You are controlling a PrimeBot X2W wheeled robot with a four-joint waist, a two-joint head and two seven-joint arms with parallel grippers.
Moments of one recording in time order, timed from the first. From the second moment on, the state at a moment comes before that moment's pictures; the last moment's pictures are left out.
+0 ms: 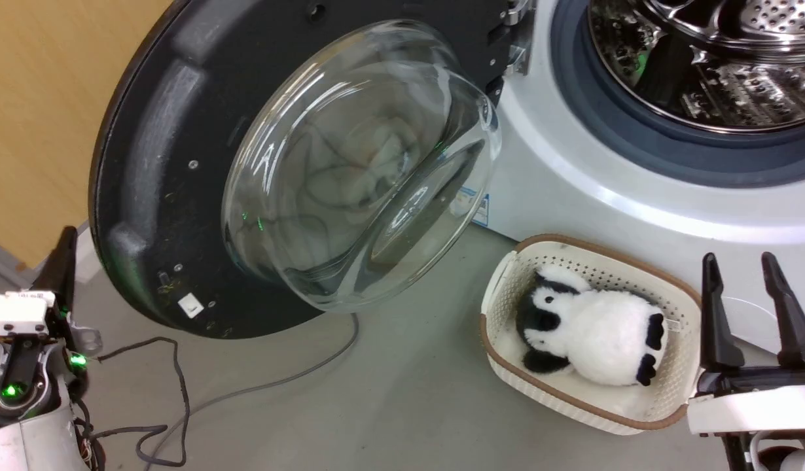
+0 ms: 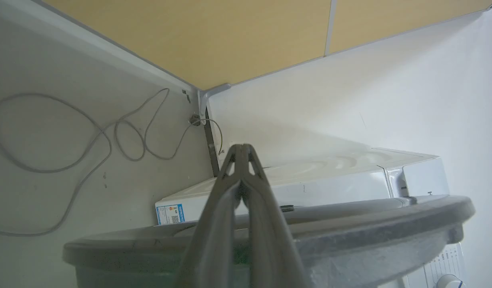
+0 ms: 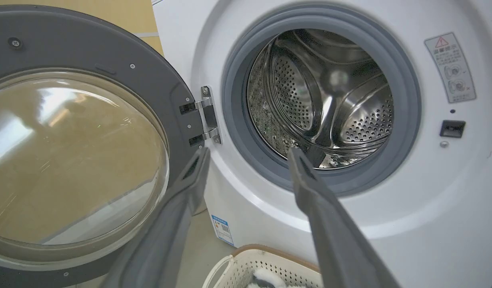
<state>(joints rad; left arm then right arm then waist) -0.49 0.14 0.55 0.45 -1.18 -0.09 0.37 -0.05 -0.05 -0.13 -0.08 0.15 0.13 -0.20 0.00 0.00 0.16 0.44</state>
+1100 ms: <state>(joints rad) -0.21 0.05 0.21 0.07 -1.53 -0.13 0.79 -0.07 -0.05 -0.17 -0.09 0.21 0.13 -0.26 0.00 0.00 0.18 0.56</state>
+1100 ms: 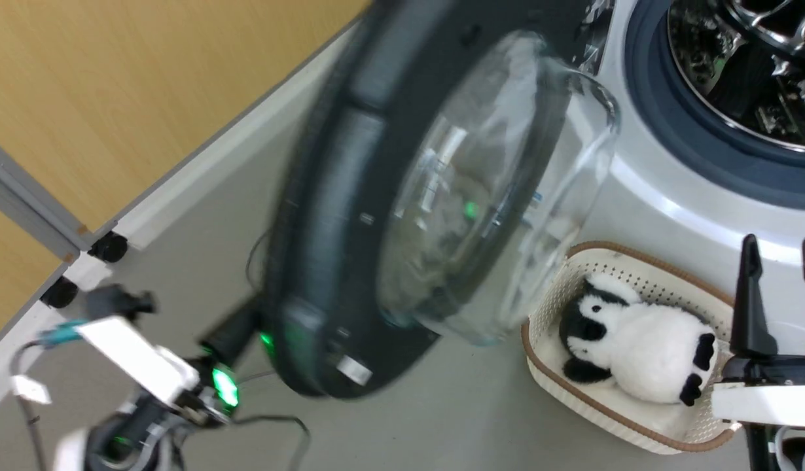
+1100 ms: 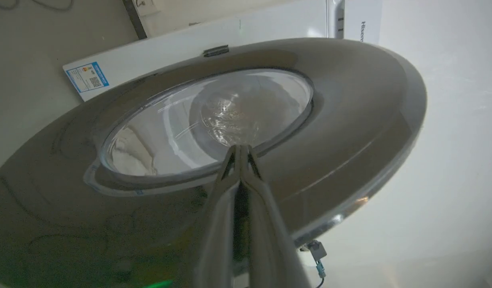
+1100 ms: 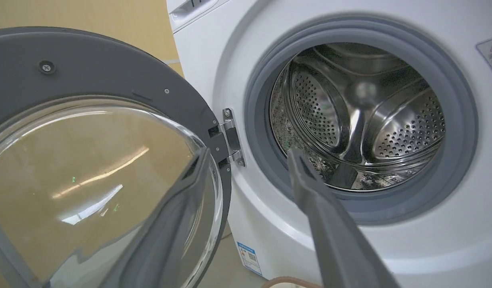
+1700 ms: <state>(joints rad) -0.08 0.05 -0.16 -0.15 -1.45 -0.13 0.80 -0.07 -0.05 -0.18 -0.09 0.23 0.13 -0.26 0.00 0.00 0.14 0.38</state>
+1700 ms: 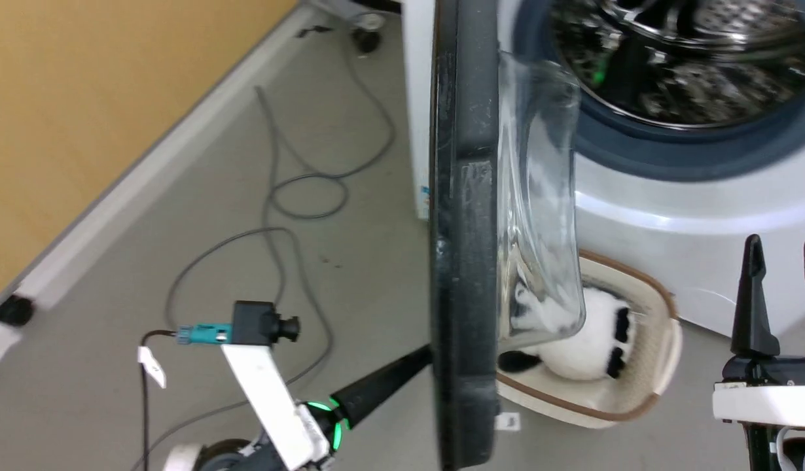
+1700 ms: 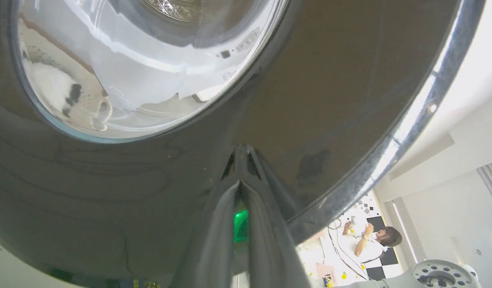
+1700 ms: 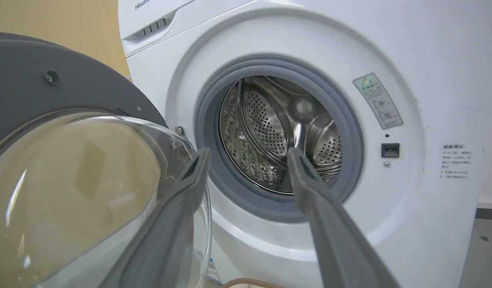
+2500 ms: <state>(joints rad) -0.27 0.05 -0.36 0.07 -1.44 -0.13 0.48 -0.11 -0.05 -0.18 -0.09 0.27 0.13 -0.26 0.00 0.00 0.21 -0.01</state>
